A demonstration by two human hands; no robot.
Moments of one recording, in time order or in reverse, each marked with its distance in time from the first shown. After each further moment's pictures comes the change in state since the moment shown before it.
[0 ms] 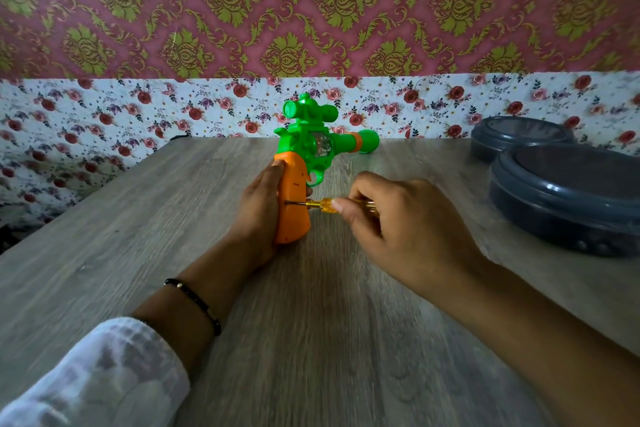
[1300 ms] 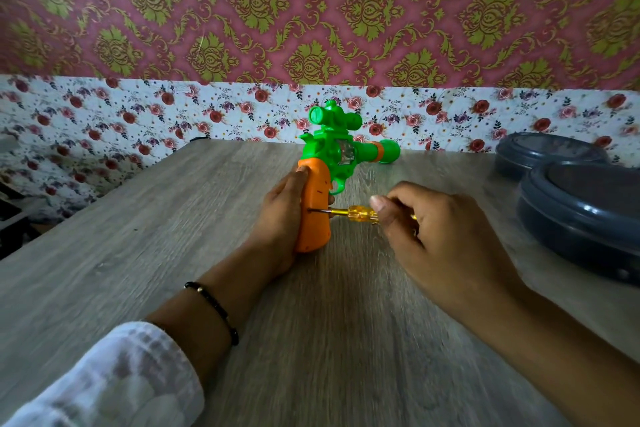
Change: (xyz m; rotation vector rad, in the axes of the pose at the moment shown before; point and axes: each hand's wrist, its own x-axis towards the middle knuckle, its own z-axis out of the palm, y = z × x) left_hand -0.007 0.006 0.005 -0.057 0.043 -0.005; right_hand -0.002 -0.001 0.000 0.133 0.035 0.103
